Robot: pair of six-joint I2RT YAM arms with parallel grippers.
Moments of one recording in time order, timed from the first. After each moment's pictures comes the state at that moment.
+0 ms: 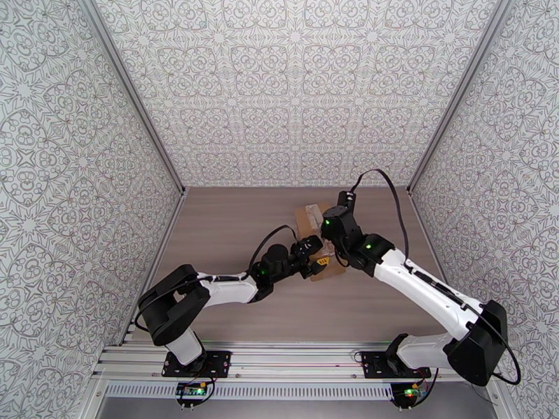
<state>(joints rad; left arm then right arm) -0.86 1.70 0.78 0.79 0.15 0.16 0.71 1.34 1.20 -0.49 0.53 0.67</state>
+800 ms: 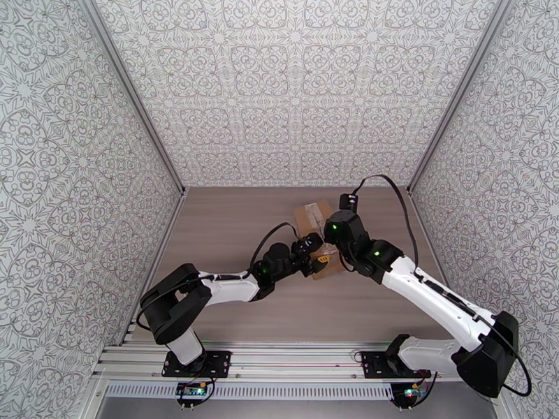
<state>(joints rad) -0.86 1.71 0.81 0.76 0.13 0.13 0.71 1.26 1.14 -0.47 0.49 0.61</state>
